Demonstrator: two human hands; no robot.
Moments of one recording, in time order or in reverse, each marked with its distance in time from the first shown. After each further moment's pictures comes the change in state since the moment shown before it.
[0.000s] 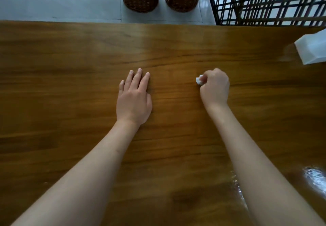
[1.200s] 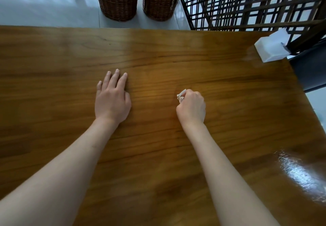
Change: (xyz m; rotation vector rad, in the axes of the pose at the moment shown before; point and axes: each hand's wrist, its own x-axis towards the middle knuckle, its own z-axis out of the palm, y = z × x) left_hand 0.001 -0.003 0.001 -0.015 0.012 0.020; right_hand -0.063 0.001 -0.013 -0.023 -0.073 0.255
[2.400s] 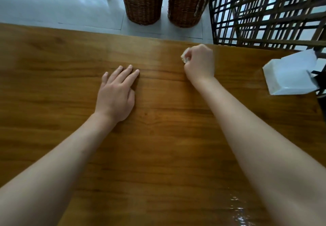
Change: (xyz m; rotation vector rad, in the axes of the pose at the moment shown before) left_hand 0.076 0.141 0.061 0.125 0.041 -0.031; right_hand 0.255 0.052 -0.020 0.154 -0.029 -0.509
